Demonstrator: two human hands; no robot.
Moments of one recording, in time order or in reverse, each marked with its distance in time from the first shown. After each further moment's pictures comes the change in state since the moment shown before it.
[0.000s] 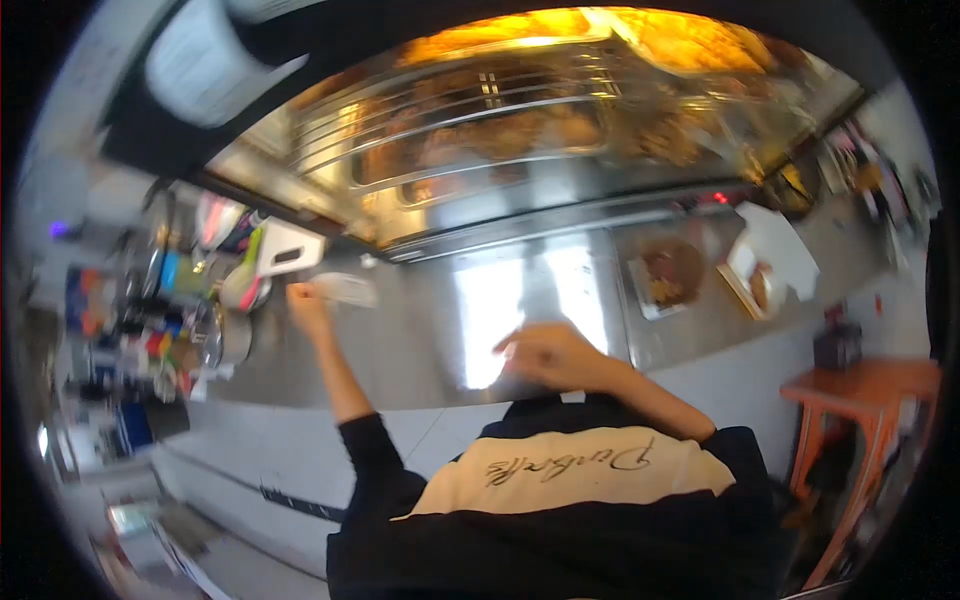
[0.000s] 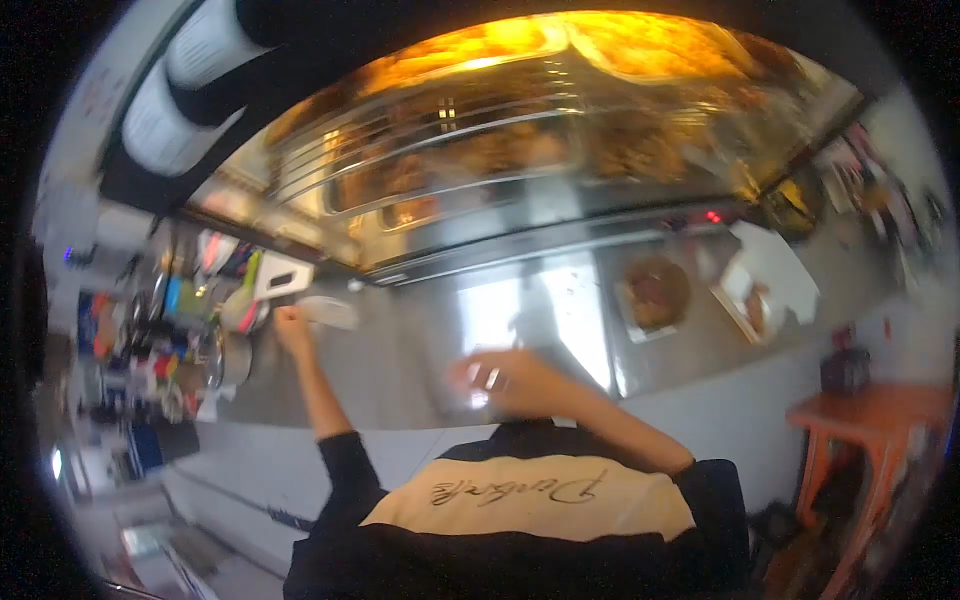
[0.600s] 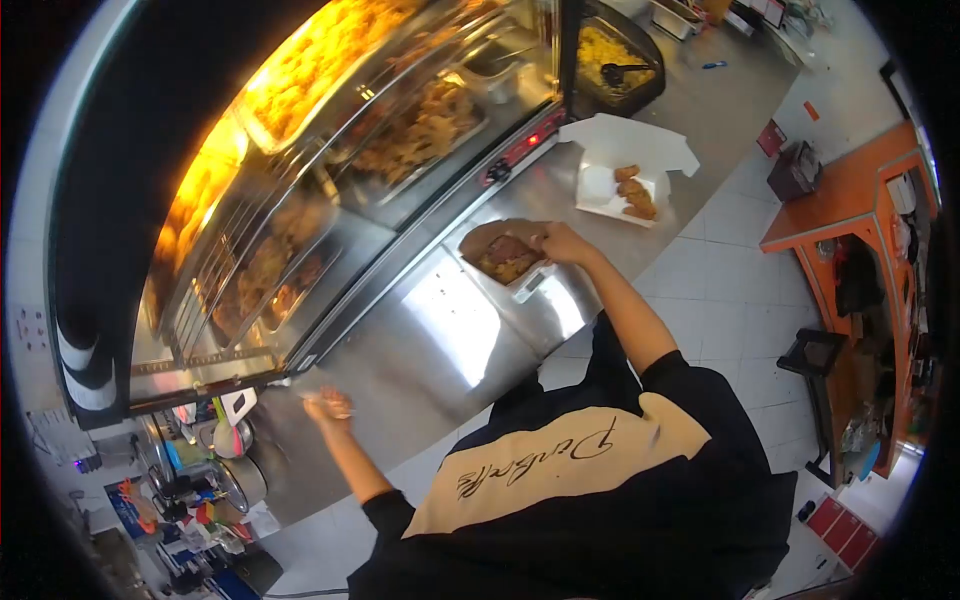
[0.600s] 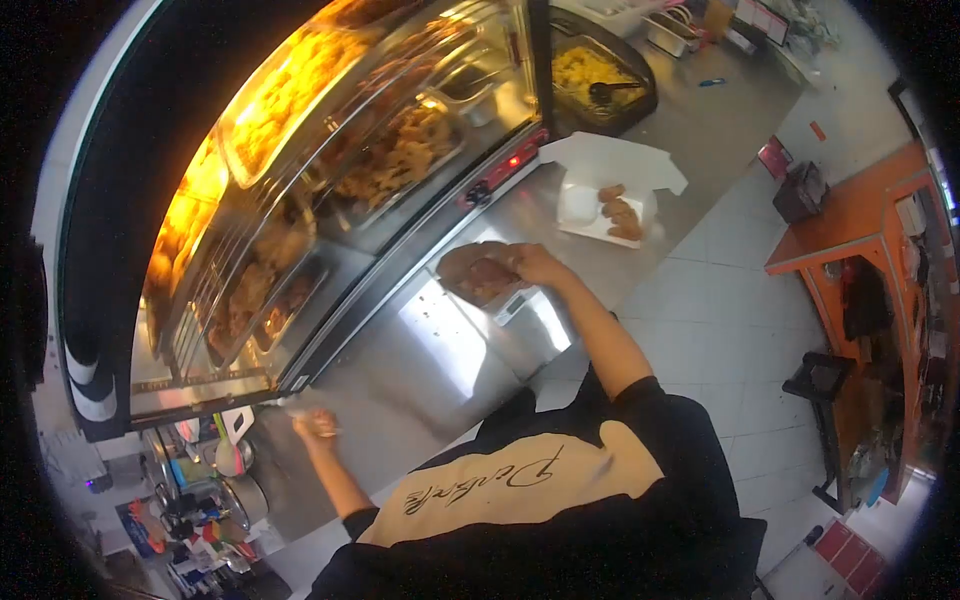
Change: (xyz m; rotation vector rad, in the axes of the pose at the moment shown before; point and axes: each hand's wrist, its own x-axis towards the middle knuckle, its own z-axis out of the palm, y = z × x) left_hand -0.116 0.042 0.088 -1.194 -0.790 -1.078; right_hand -0.169 0.275 -0.177 0.052 0.729 0.551
